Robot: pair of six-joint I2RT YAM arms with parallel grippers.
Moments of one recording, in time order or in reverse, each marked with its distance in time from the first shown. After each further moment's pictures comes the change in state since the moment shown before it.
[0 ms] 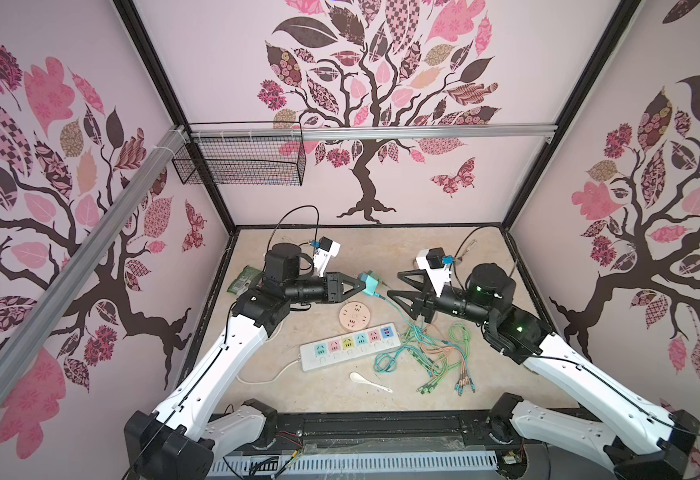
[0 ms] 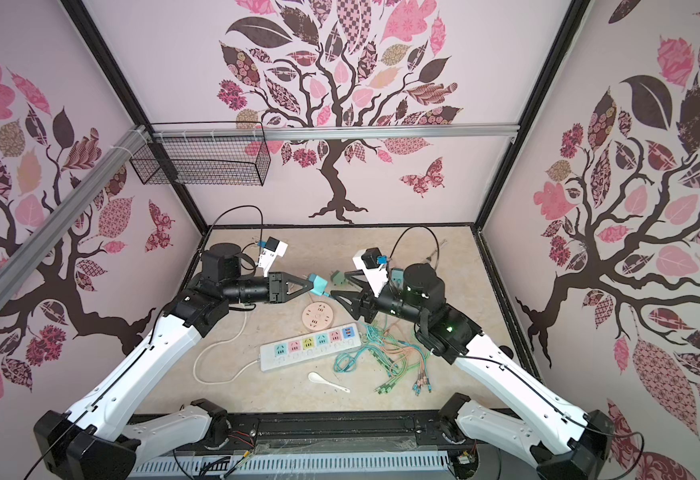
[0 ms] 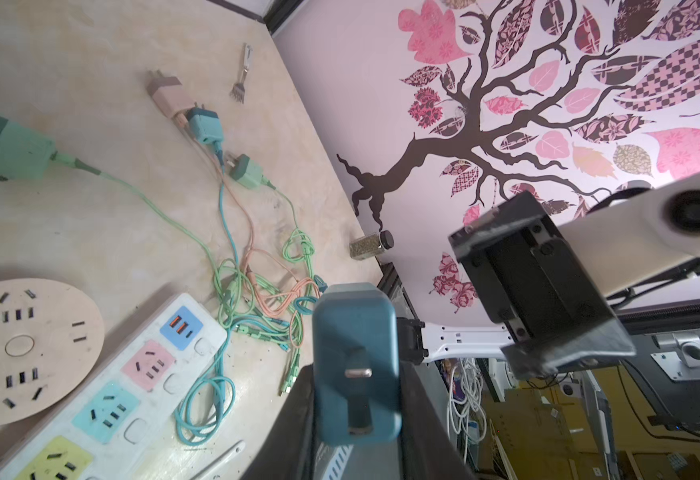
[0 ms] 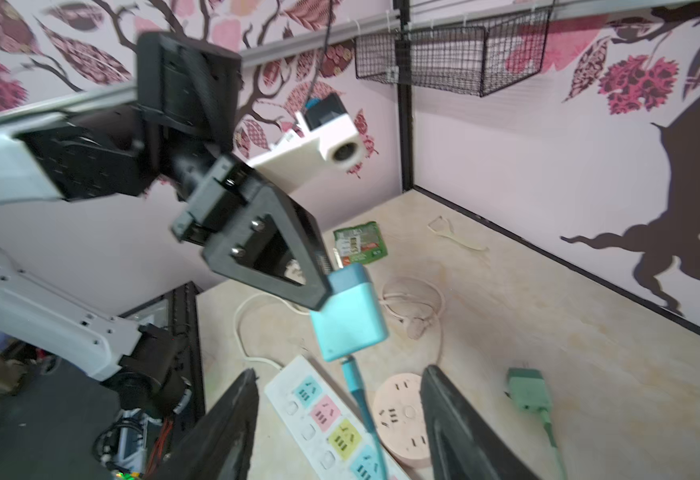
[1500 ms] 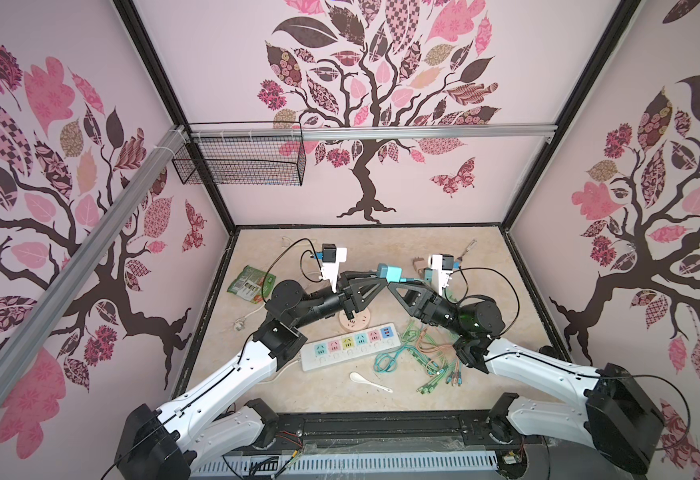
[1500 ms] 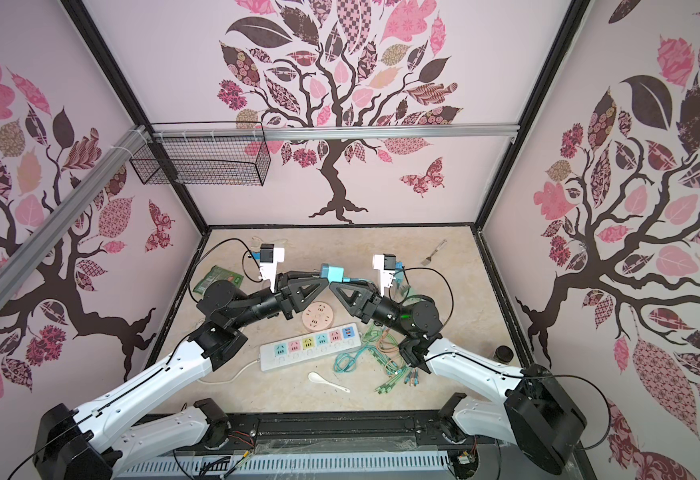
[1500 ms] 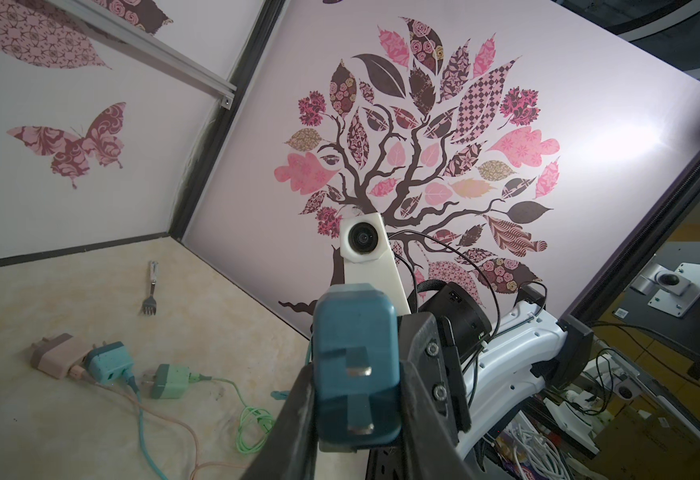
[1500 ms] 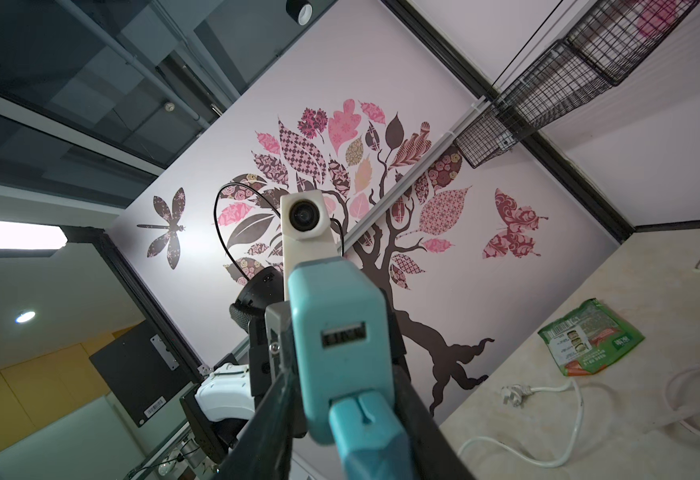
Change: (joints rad) left arm -0.266 -0.092 -0.313 0.911 -0.278 -0.025; right arm 0.006 0.229 -0.390 1.236 -0.023 0.895
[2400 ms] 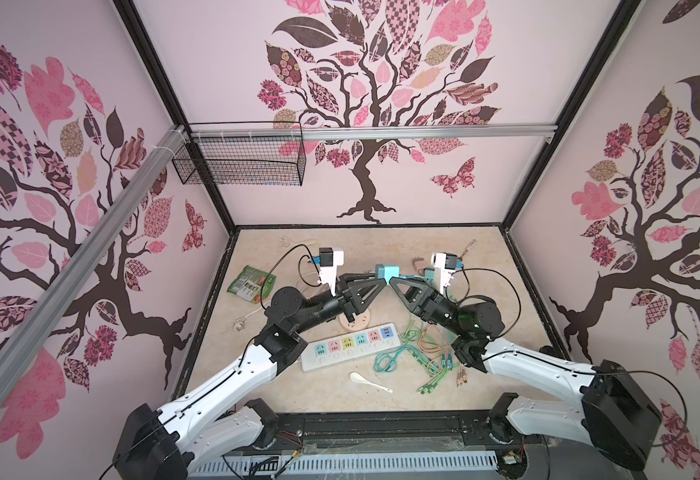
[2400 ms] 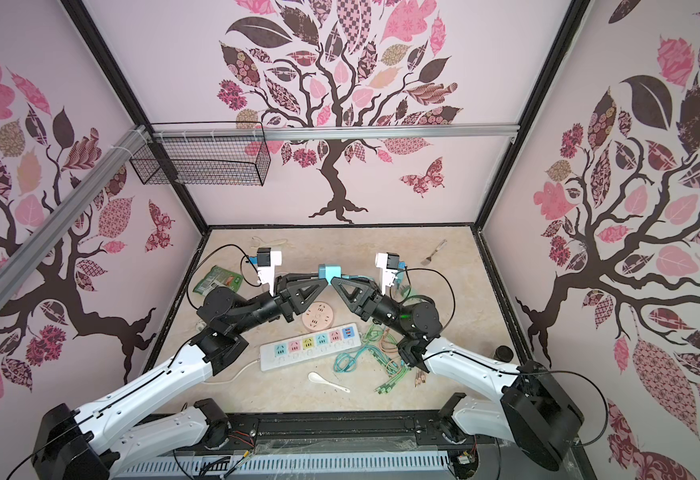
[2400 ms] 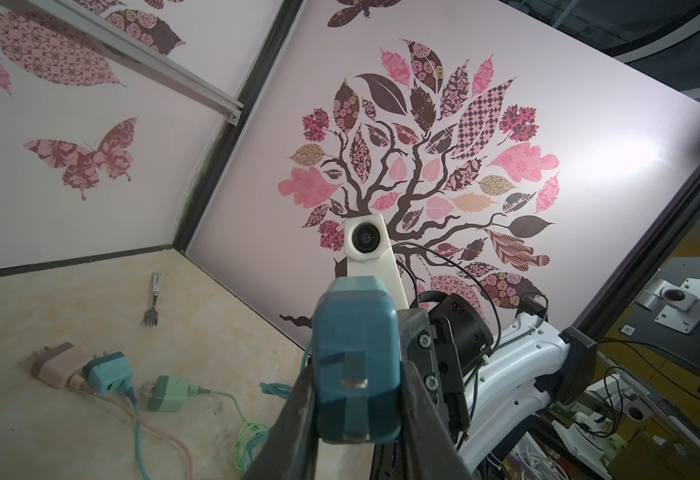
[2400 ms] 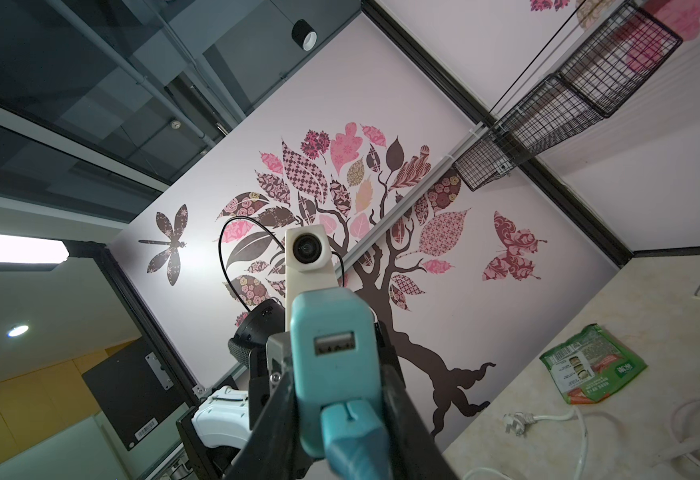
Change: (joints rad) left arm -0.021 -0.027 -0.048 0.042 -0.071 -0.014; right arm 0.014 0.006 0.010 0.003 0.041 -0.032
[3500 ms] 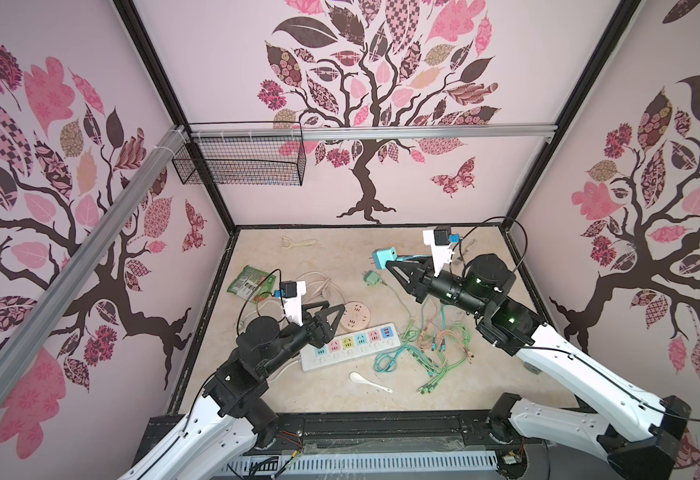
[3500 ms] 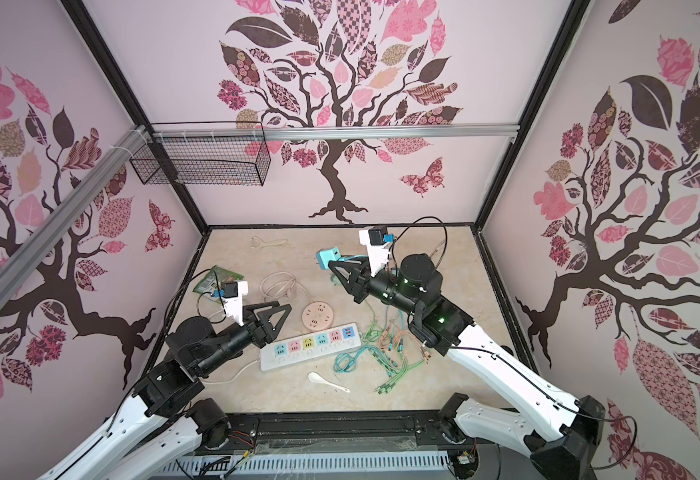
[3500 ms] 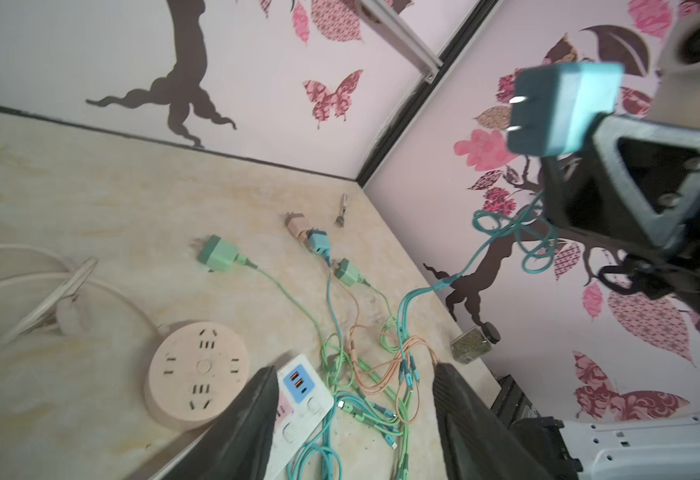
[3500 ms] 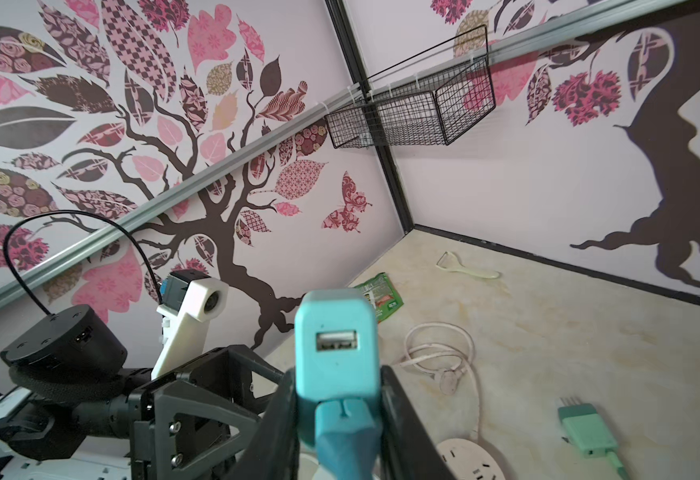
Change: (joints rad) left arm 0.000 -0.443 -0.103 -0.802 -0.428 0.095; right arm 0.005 -0.129 0.518 -1.182 0.163 -0.673
